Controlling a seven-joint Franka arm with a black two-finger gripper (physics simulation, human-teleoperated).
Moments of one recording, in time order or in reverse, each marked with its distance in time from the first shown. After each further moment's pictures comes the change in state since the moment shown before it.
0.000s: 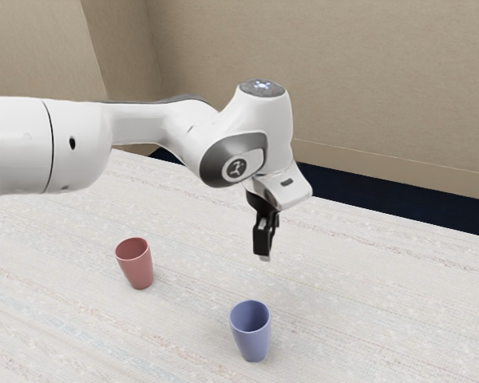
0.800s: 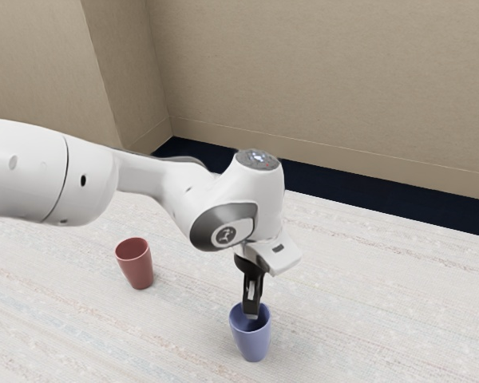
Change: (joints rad) arm -0.017 -0.018 -0.026 -0.270 -0.008 0.148 -0.147
